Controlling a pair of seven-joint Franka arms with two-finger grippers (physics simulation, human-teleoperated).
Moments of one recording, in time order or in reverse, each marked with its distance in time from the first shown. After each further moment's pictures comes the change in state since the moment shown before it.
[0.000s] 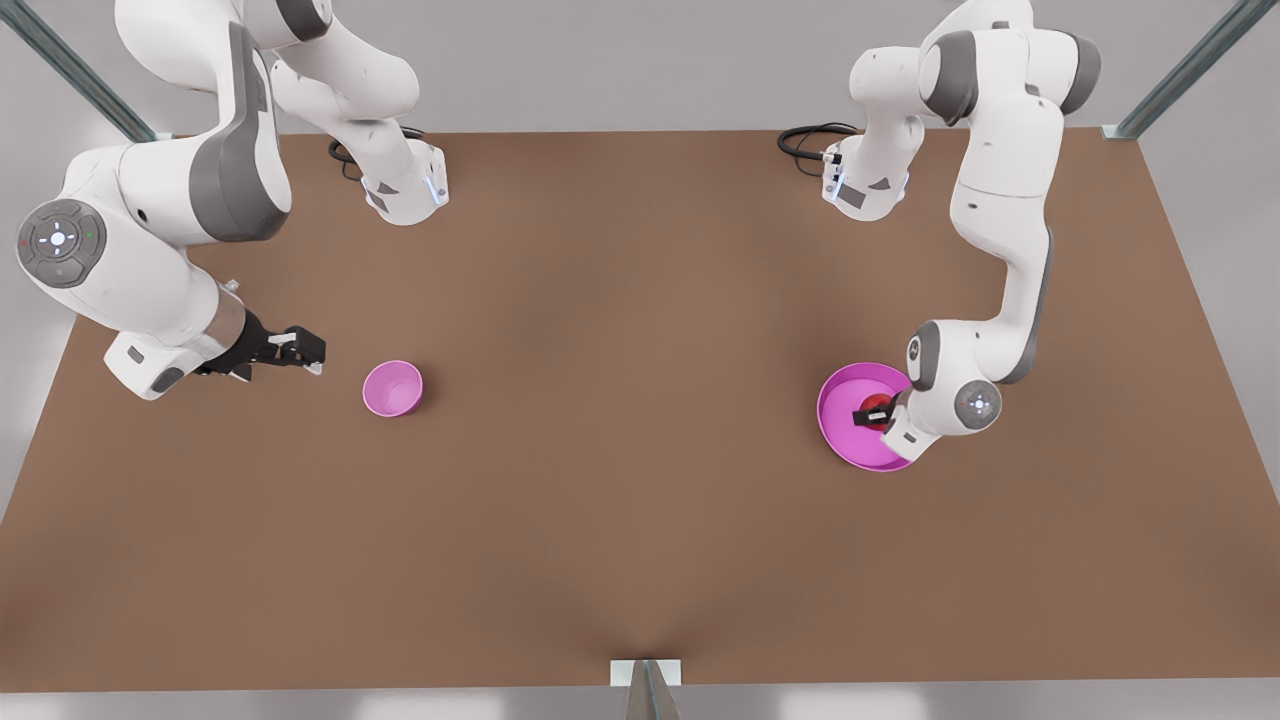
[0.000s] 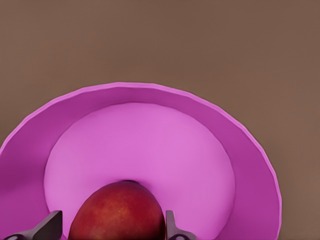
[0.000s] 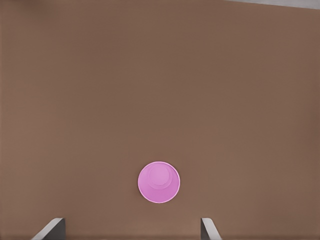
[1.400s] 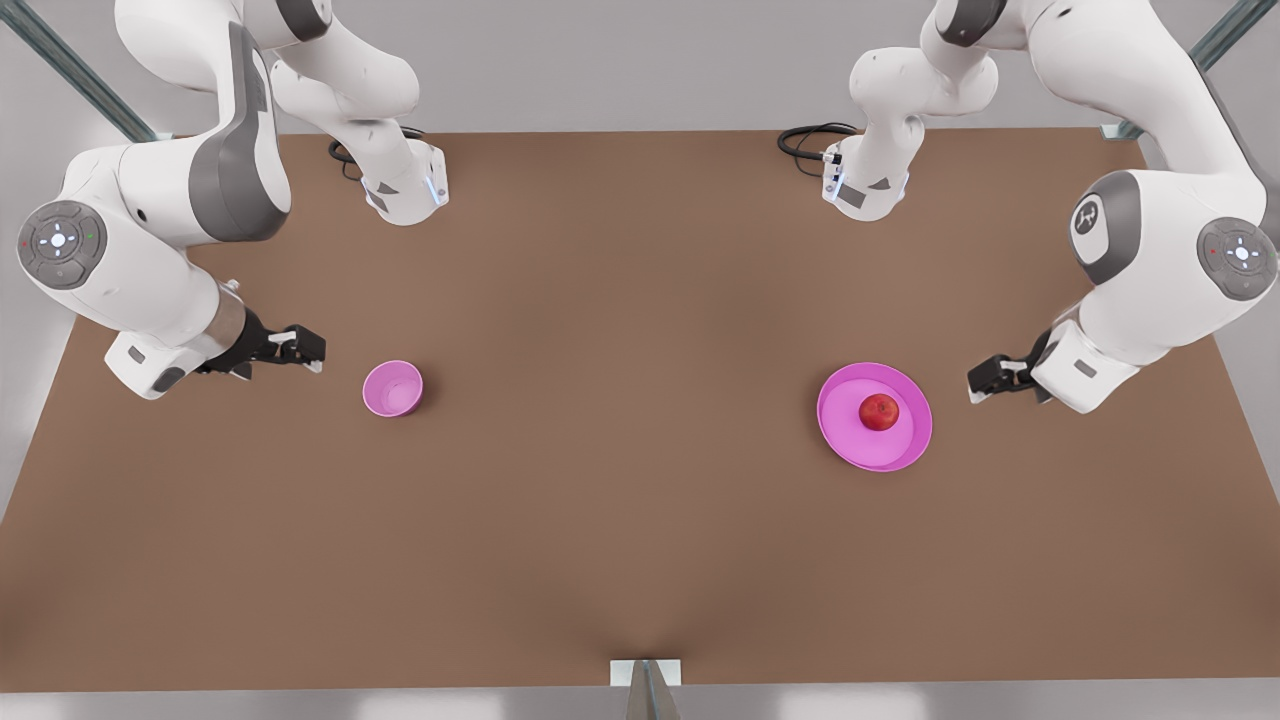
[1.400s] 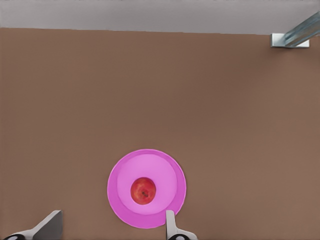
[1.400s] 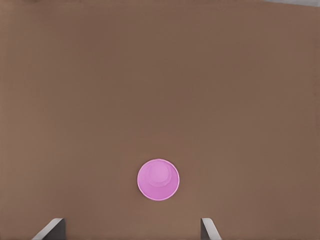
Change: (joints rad) left arm 0.030 -0.266 -0.002 0.643 0.041 -0.614 0.104; right arm -0.002 0.000 -0.001 0.002 -0.002 -0.008 -0.004
